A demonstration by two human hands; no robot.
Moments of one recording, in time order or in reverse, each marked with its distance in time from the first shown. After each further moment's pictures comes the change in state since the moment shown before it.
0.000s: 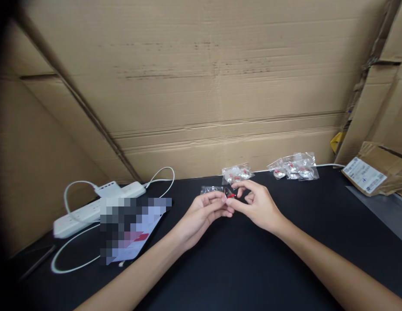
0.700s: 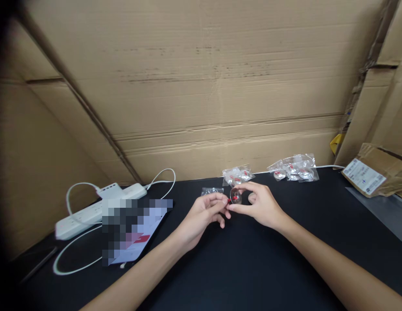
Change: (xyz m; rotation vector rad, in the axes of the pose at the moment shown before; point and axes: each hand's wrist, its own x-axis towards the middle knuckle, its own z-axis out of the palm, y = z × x) left_hand 0.000 0.000 -0.001 0.173 0.087 -0.051; right_hand 0.006 0.013 -0.009 -0.075 -0.032 0.012
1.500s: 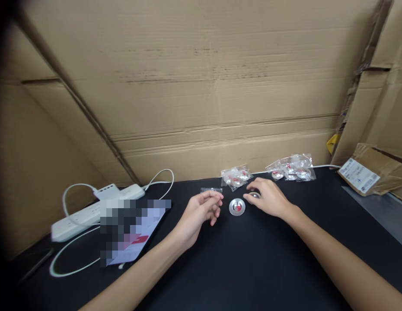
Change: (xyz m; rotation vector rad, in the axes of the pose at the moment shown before) left_hand 0.004 0.000 -0.002 0.062 0.198 0.027; right_hand 0.011 0.021 -0.031 -0.635 -0.026 -0.139
